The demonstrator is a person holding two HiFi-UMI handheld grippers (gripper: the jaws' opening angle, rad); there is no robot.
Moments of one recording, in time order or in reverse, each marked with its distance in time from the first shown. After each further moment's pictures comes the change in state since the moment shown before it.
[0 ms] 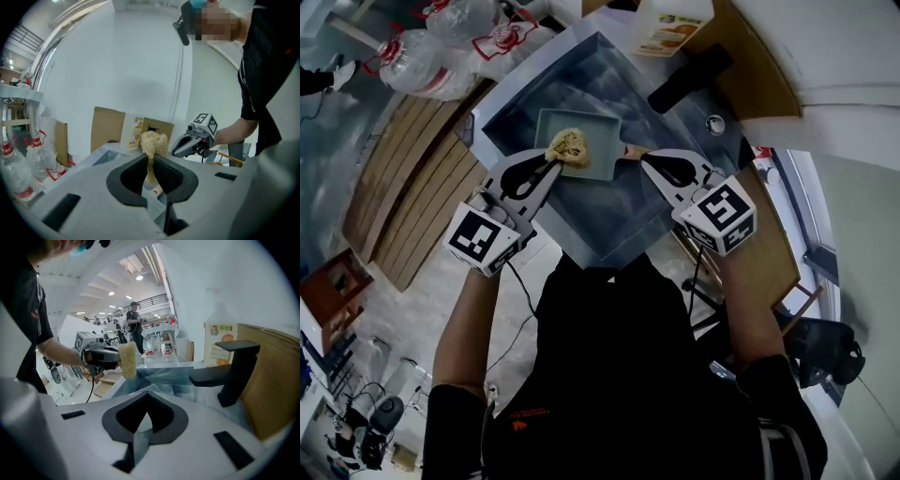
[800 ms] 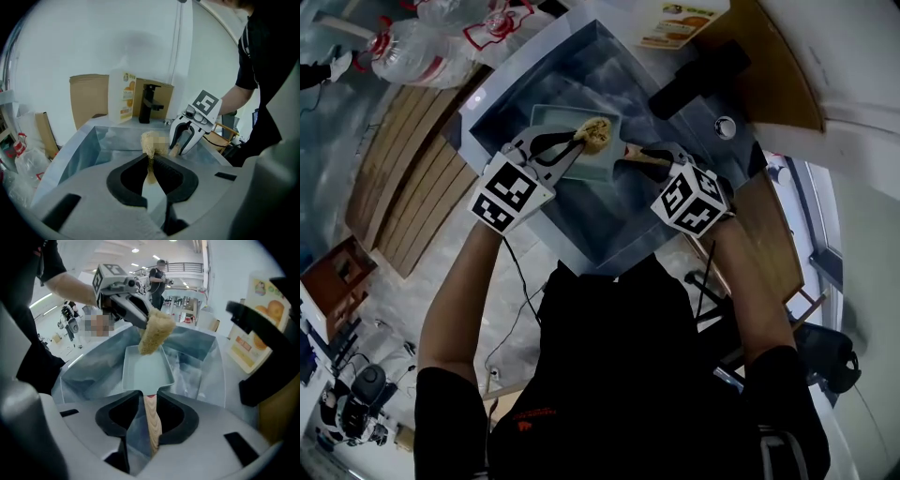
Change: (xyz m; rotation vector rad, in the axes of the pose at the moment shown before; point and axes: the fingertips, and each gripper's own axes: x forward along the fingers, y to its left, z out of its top) left arm 0.092 0.025 -0.079 0.165 0.375 -0.133; right arm 0.063 -0.036 -0.106 -0.332 0.438 0.081
